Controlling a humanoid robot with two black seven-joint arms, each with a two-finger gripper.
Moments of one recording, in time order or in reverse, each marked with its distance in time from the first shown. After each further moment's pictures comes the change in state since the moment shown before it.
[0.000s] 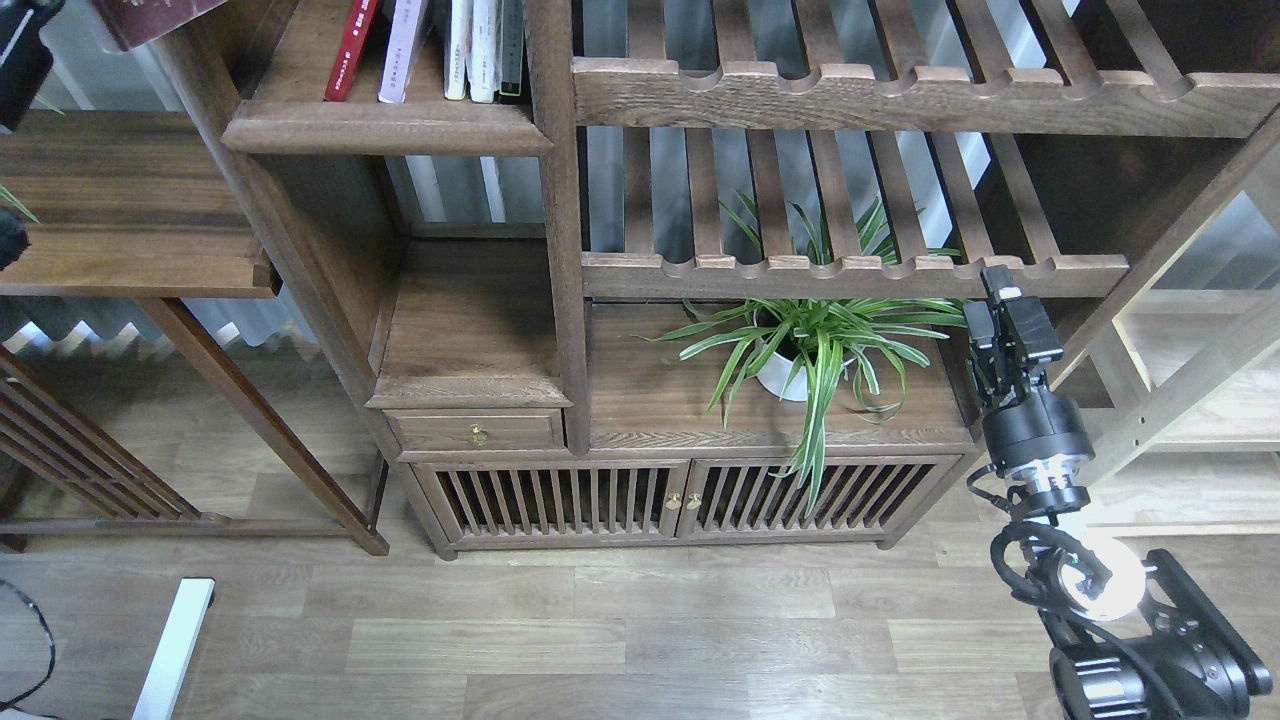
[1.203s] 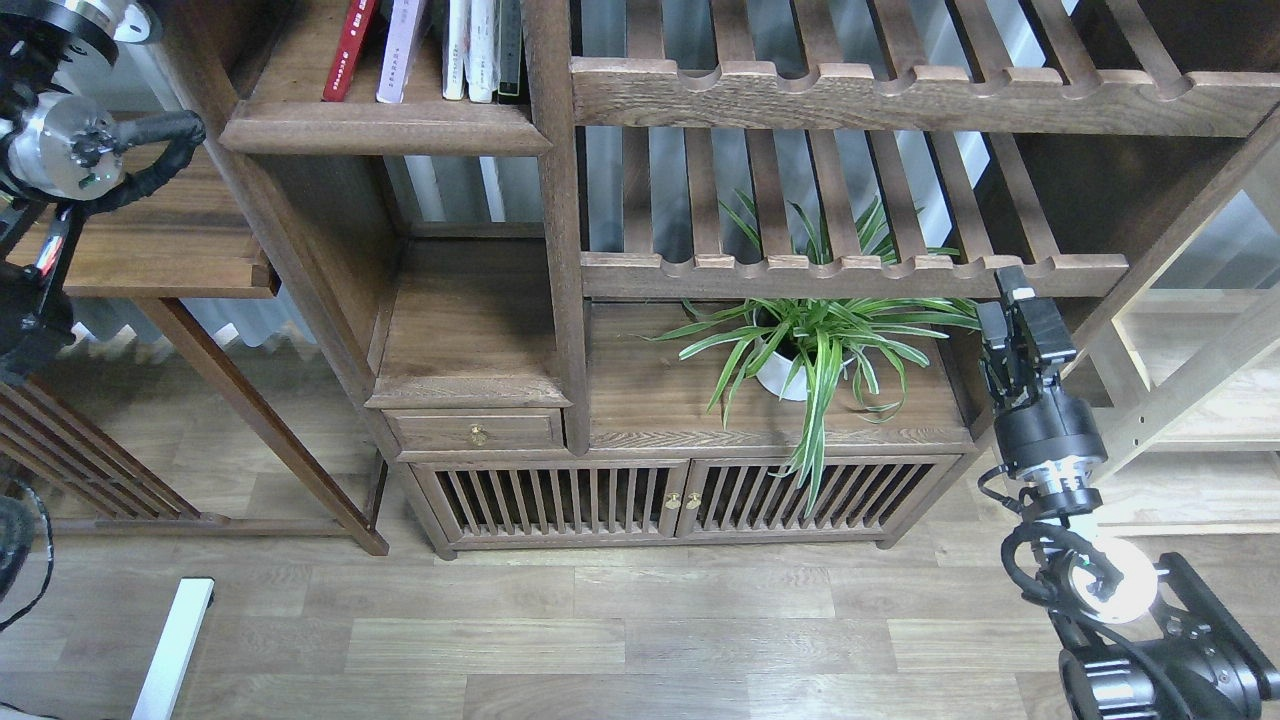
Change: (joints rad) left arm -0.304 -0.019 0.412 0.229 0.031 0.421 -0.092; right arm -0.009 -0.010 0.020 0.000 0.000 0.000 -0.001
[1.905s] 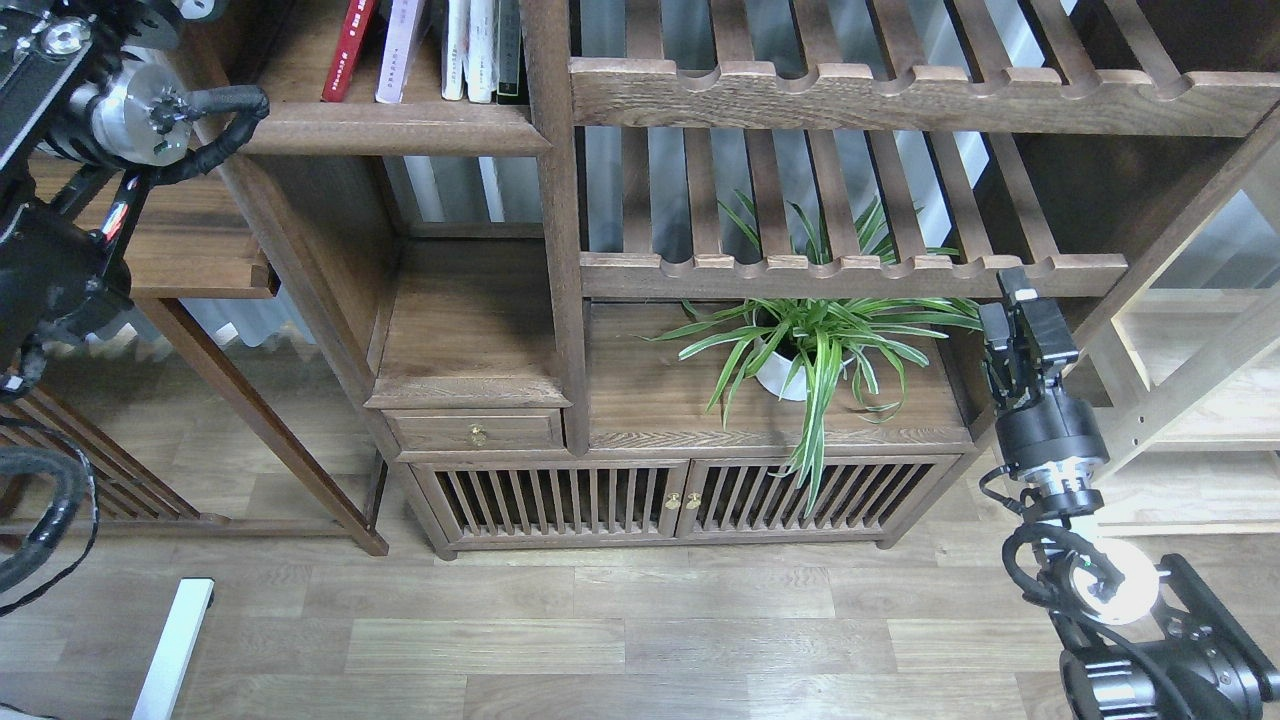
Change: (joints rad) left arm -0.111 -0.076 0.086 0.139 -0.001 0.049 -0.031; right arm -0.001 0.000 0.004 0.000 0.002 0.000 0.001
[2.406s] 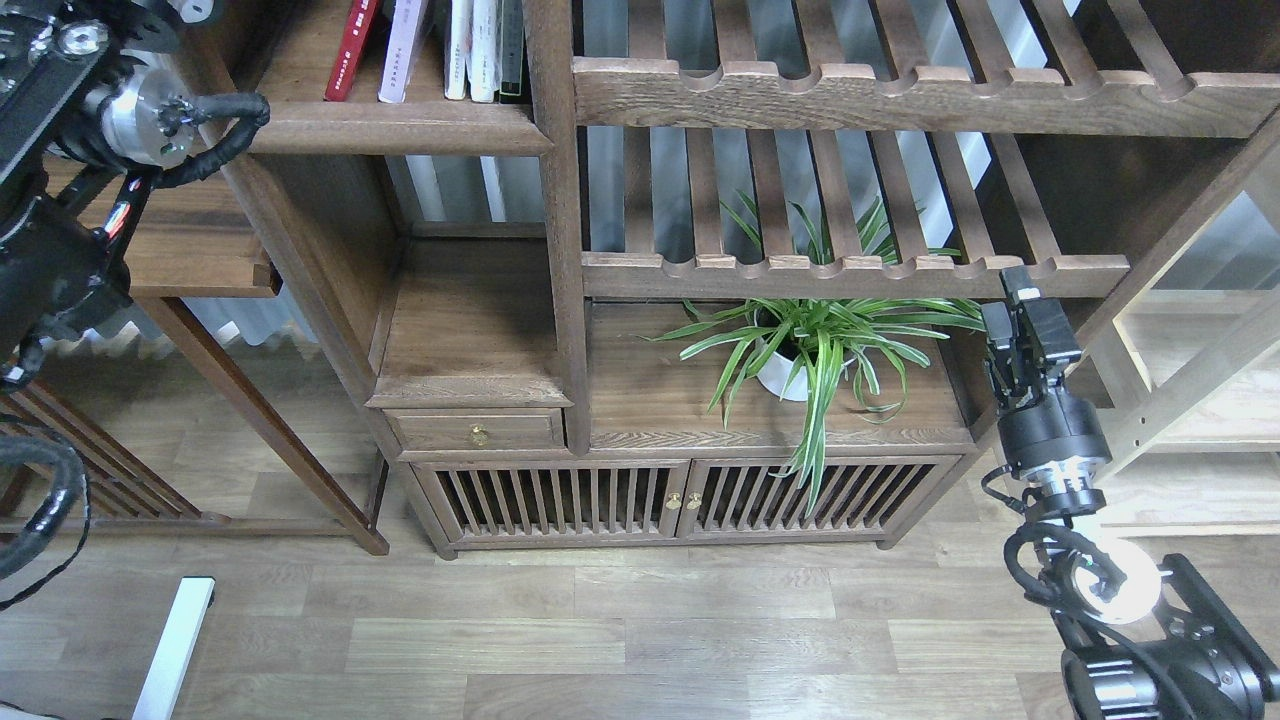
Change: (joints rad) left arm -0.041 -0.003 0.072 0.105 -0.014 0.001 -0.074; right arm -0.001 -0.001 0.005 0.000 0.000 0.000 0.000
